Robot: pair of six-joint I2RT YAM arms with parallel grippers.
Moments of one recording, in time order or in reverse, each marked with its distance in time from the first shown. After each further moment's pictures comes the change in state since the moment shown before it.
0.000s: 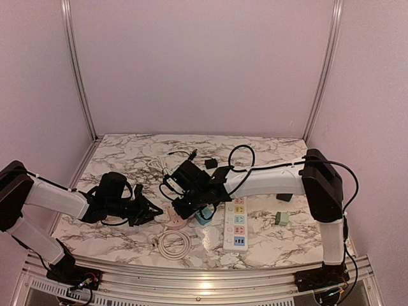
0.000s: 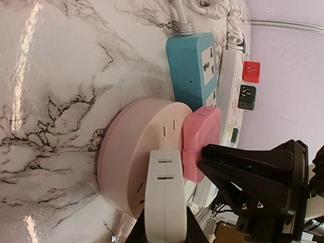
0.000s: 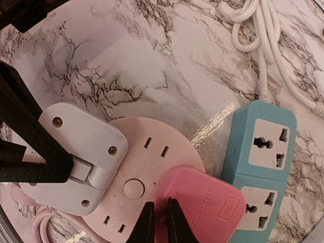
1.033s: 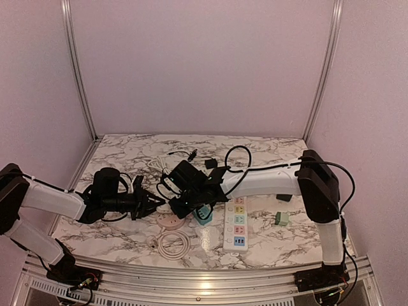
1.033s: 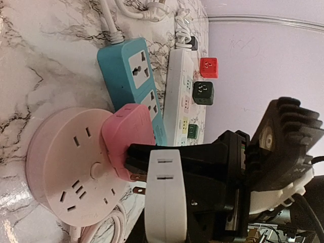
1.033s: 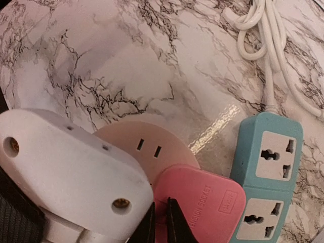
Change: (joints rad) left arm 0.023 -0.037 -0.032 0.178 0.072 -0.068; right arm 0.005 0.031 0.038 0.008 -0.003 0.005
